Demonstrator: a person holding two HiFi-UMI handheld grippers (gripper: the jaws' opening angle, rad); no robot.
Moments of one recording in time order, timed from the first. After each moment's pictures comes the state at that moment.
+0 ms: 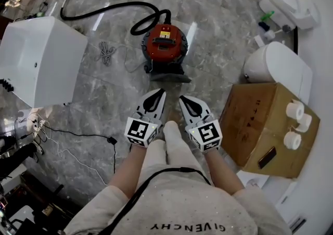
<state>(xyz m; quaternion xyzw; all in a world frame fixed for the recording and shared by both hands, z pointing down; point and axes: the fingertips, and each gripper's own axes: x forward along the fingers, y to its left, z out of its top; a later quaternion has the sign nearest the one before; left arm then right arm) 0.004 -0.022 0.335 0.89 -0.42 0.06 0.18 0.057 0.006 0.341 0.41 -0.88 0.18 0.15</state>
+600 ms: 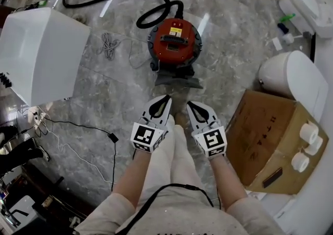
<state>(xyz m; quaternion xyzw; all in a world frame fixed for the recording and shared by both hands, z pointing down) -0.003 -0.055 0.452 0.86 -0.44 0.10 0.22 0.059 -0.031 0.459 0.38 -0.88 0.21 0.20</state>
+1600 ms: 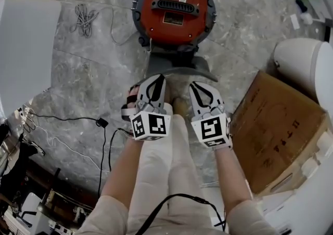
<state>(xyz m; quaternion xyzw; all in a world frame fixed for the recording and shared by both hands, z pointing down) -0.027 -0.087 0.672 0.84 -0.37 0.40 0.06 0.051 -0.067 0.656 0.35 -0.85 0.18 0.36</state>
